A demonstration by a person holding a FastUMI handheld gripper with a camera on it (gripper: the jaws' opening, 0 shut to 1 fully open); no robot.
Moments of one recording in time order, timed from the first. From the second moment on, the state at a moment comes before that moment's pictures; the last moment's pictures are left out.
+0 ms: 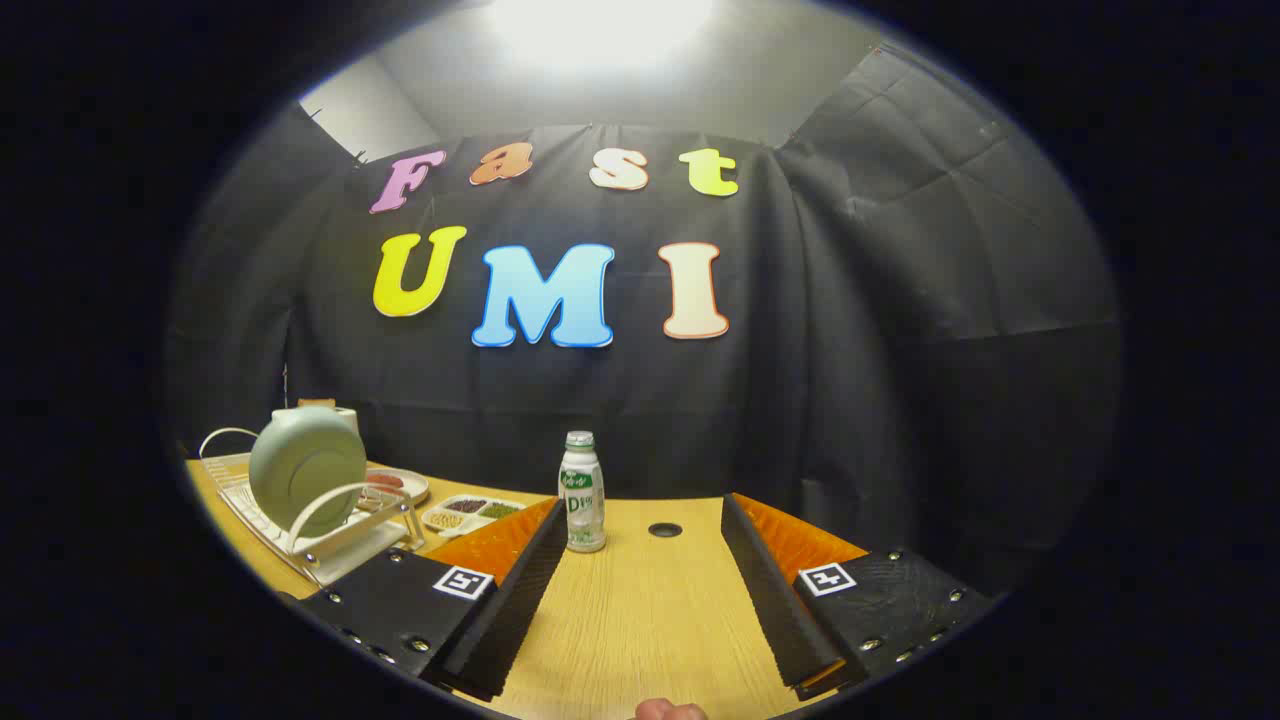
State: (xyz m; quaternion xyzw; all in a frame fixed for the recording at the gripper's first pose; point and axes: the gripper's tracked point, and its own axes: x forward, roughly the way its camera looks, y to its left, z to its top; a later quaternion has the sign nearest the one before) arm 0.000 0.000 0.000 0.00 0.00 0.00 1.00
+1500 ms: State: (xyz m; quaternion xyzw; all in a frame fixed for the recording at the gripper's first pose) arm 0.022 0.273 0.079 0.02 0.28 0.13 0.95
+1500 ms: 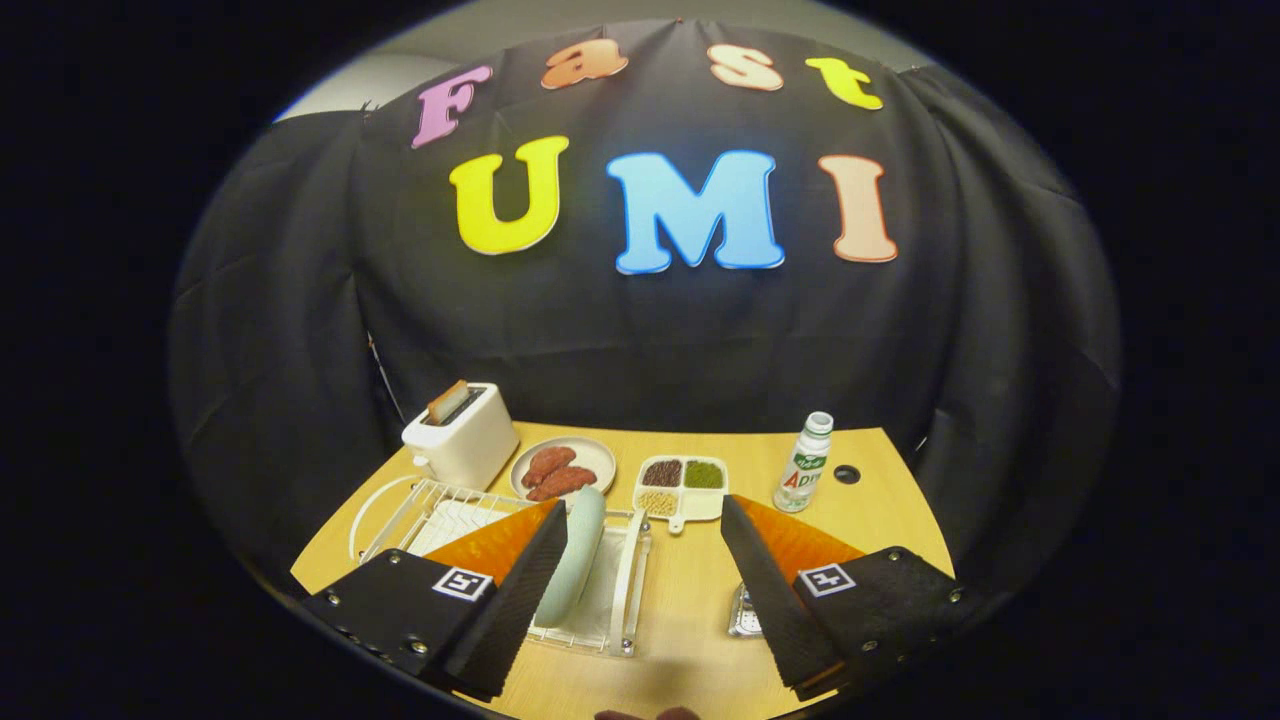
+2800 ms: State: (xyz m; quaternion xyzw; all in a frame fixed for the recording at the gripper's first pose) arm 0.067 0.335 -0.067 -0.01 0.52 0.00 0.86
